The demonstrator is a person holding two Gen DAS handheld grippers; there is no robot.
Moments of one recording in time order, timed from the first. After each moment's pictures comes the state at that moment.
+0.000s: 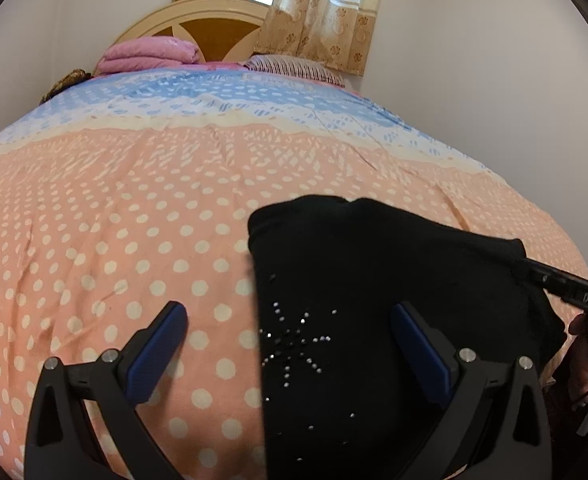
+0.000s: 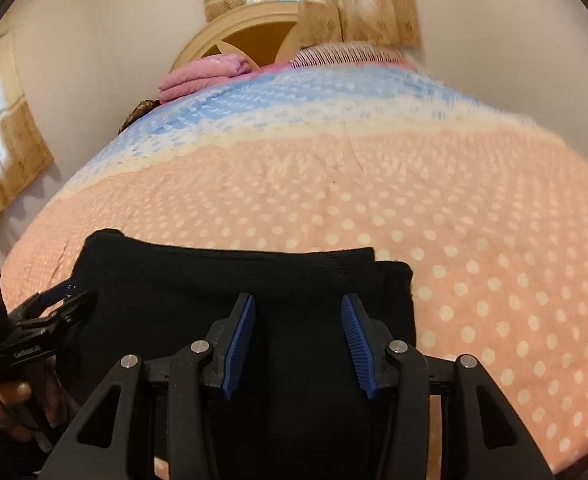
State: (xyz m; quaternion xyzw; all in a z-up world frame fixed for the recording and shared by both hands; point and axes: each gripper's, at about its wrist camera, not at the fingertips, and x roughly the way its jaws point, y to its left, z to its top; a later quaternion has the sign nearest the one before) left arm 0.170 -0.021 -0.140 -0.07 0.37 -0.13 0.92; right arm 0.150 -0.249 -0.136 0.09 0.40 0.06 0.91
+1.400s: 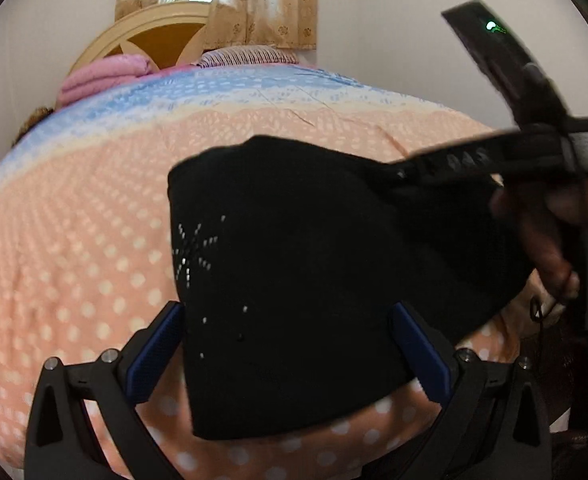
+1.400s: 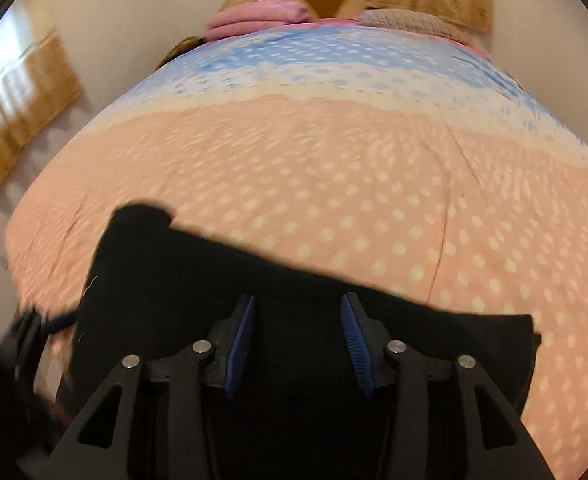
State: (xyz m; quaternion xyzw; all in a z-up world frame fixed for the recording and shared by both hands) left arm 0.122 -0.060 -0.145 0.01 0.37 -0.18 0.91; right arm 0.215 -0.178 -0.150 0.04 0.49 0.13 0.86
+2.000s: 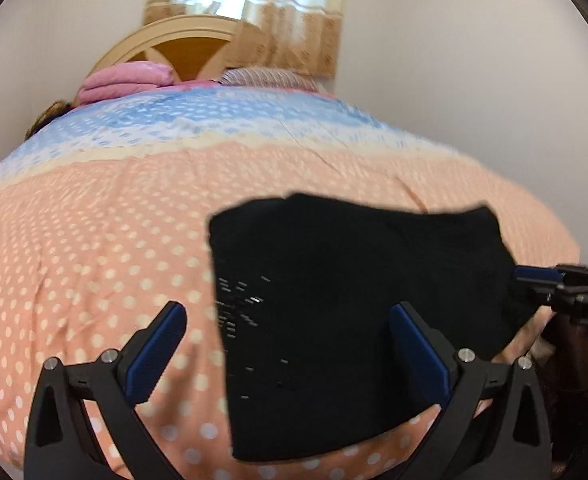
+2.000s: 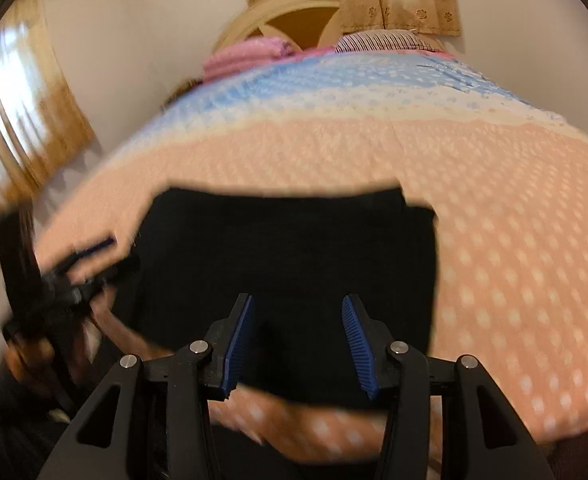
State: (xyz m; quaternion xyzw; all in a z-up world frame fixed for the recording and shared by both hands) left arm 0.126 -0.046 -0.119 -0.01 0.34 -0.16 0.93; right arm 0.087 -0.227 -0.133 0.03 0.45 0.10 0.89
